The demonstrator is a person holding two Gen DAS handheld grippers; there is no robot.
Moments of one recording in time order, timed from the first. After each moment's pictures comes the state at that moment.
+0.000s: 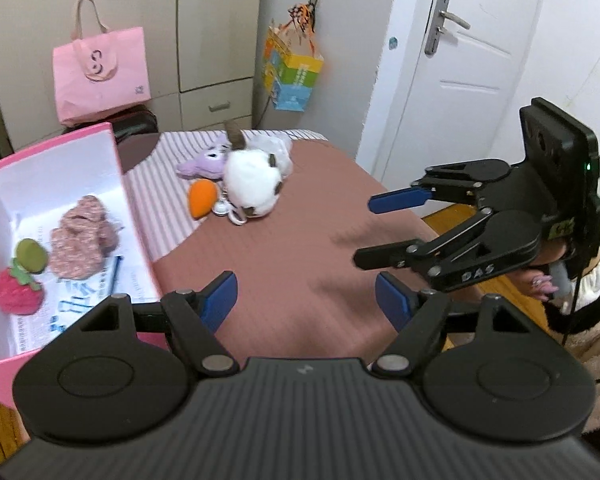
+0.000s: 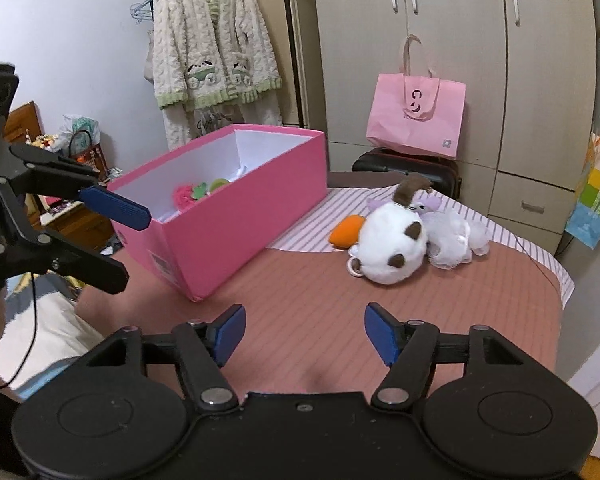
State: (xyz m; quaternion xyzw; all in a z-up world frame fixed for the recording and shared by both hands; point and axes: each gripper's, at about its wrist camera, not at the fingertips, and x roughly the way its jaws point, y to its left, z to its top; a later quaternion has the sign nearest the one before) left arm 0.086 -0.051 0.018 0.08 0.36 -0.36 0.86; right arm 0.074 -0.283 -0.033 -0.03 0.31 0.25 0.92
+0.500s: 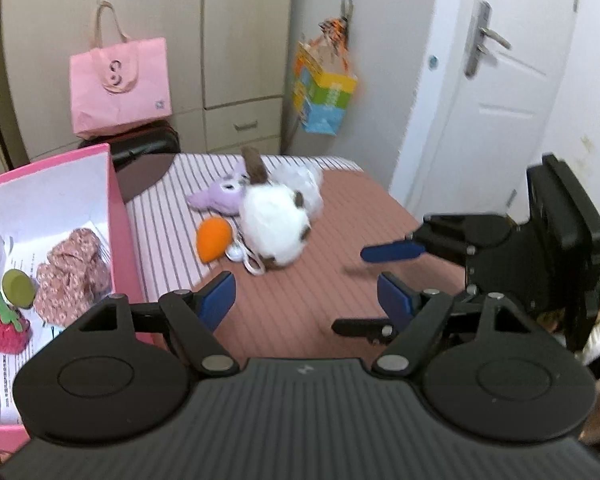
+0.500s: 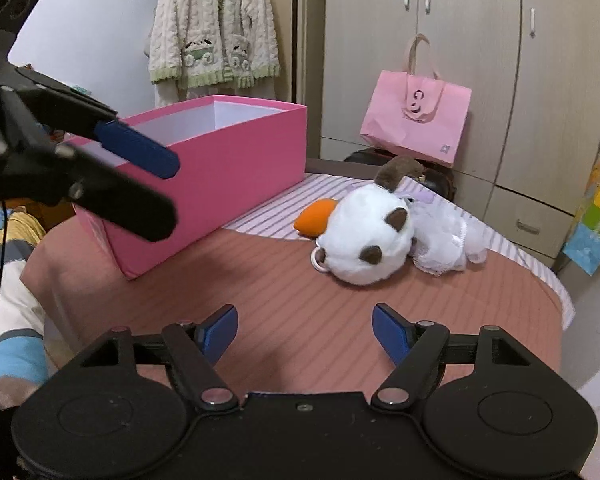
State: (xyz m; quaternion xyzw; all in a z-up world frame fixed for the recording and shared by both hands) left arm 0.136 -0.088 0.000 0.06 0.33 -0.31 0.89; right arm 0.119 -0.283 -0.079 -0.08 0.30 0.25 0.92
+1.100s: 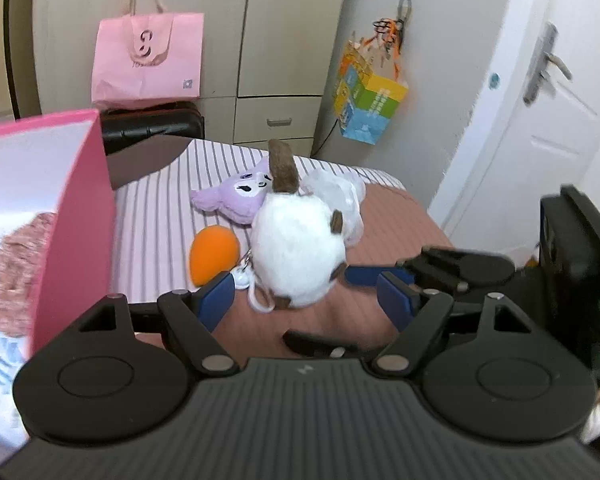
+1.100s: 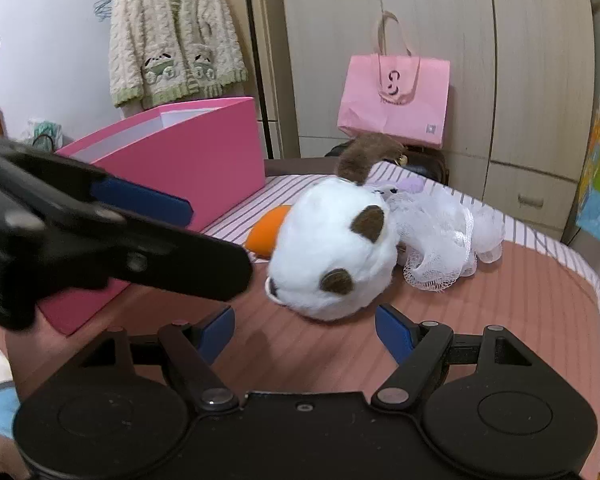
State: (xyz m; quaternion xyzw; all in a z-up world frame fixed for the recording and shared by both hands) left arm 0.204 -0.126 -0.049 -0.01 0.35 -0.26 0.90; right arm 0.193 -0.285 -0.112 -0.01 0.31 0.23 0.92
